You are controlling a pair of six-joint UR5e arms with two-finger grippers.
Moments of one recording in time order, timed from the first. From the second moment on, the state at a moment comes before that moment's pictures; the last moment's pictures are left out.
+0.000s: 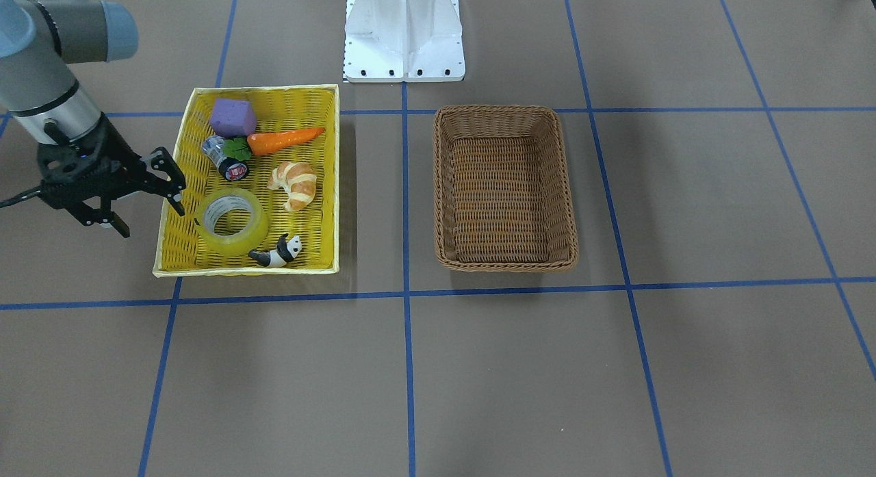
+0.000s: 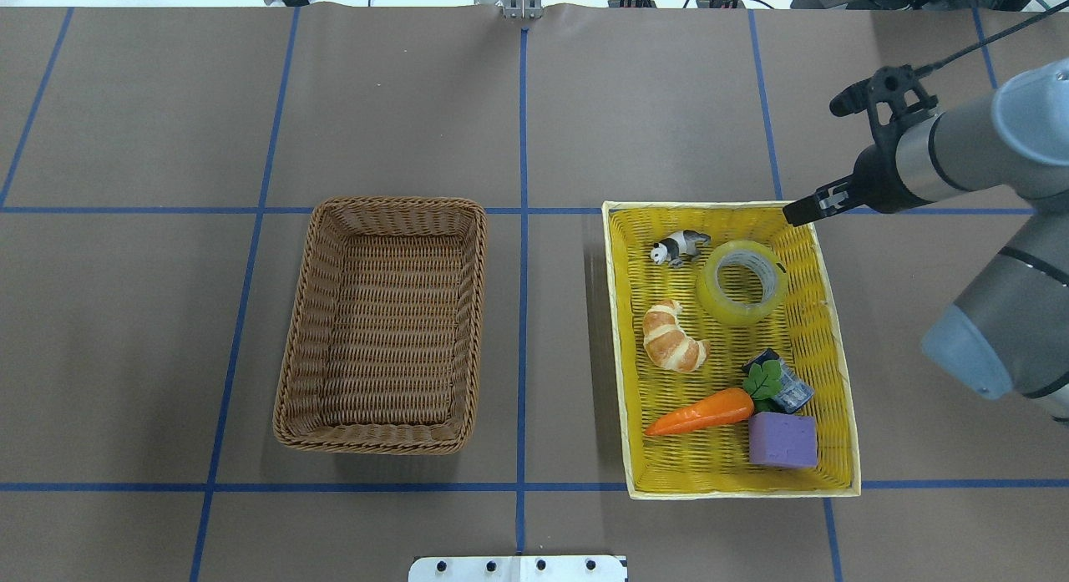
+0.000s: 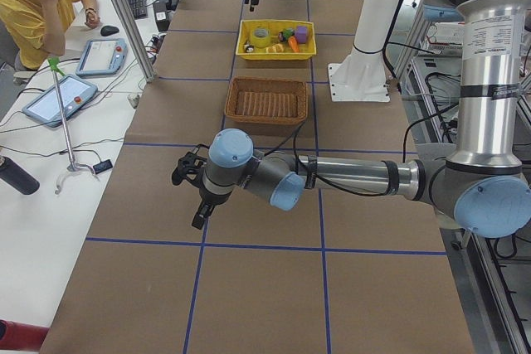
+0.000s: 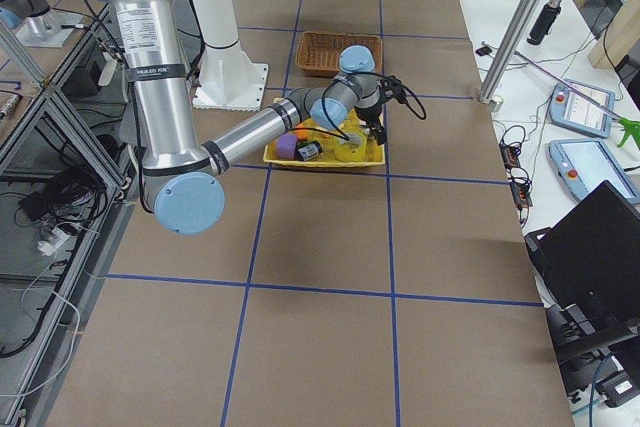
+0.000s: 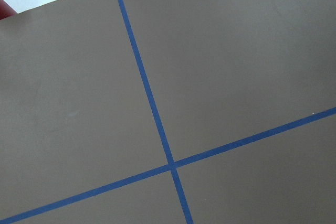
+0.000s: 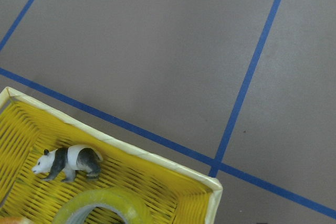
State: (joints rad) left arm -1.55 -1.53 -1.66 -2.01 -2.31 -0.02; right arm 0.86 -1.41 1.90 -1.21 1.98 0.60
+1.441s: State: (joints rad) left arm -1.55 -1.53 -1.65 -2.01 -2.31 -0.02; right arm 0.71 -1.39 1.80 -1.20 1.88 0.54
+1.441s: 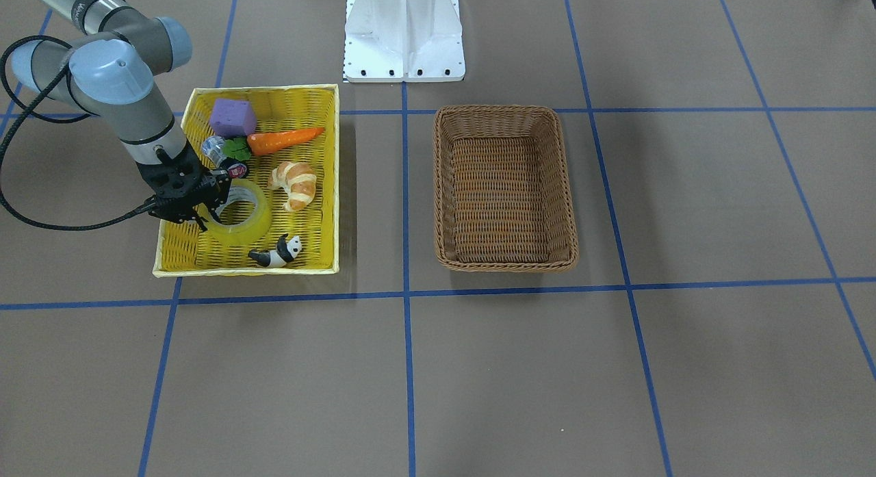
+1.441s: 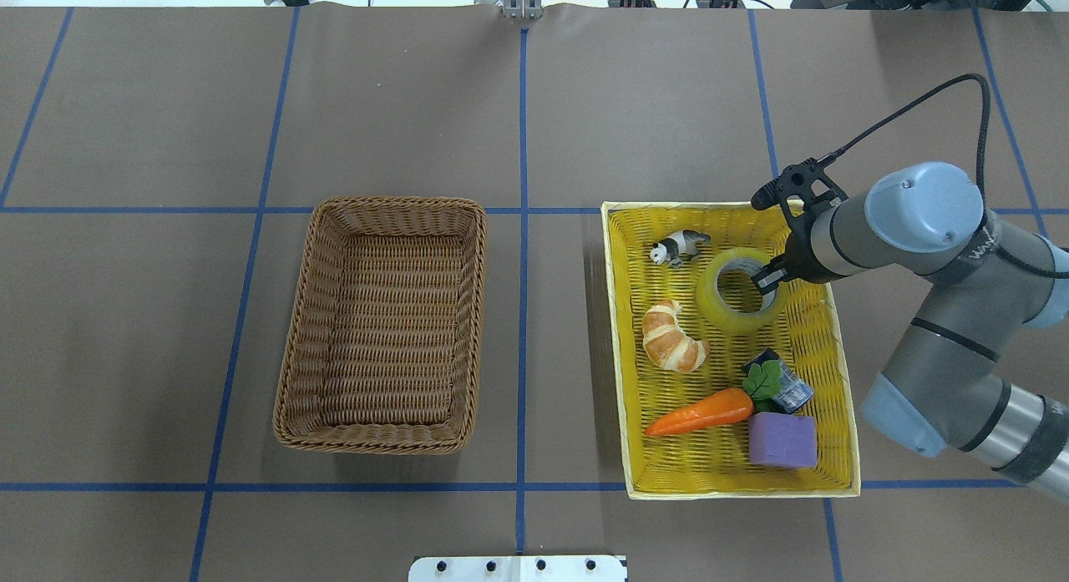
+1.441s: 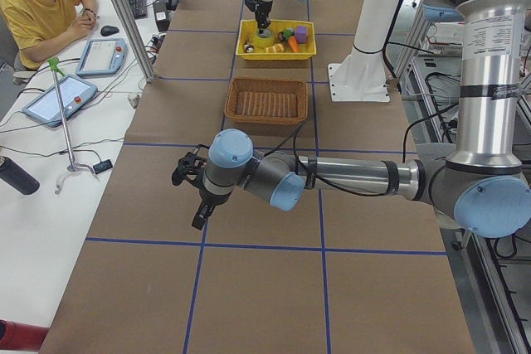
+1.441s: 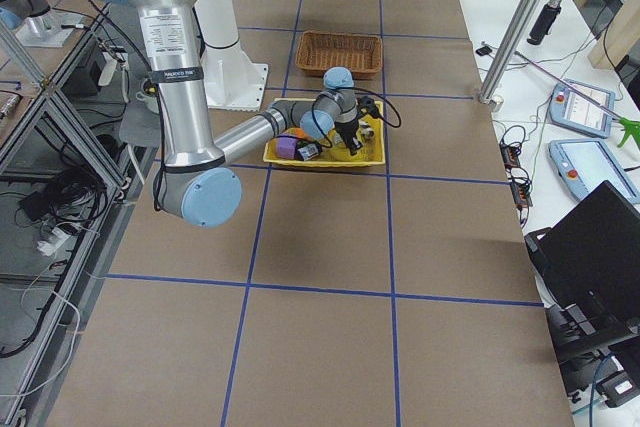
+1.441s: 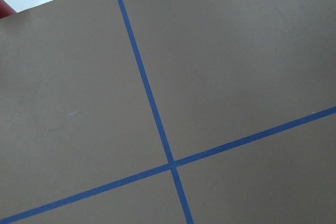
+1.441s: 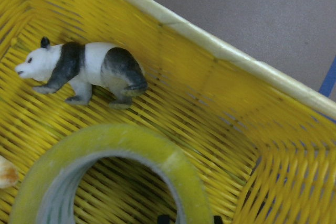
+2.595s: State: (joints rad) left arm -1.44 -1.63 -1.71 -2.32 -2.44 -0.55; right arm 0.90 -1.18 1.82 -1.19 2.02 0.74
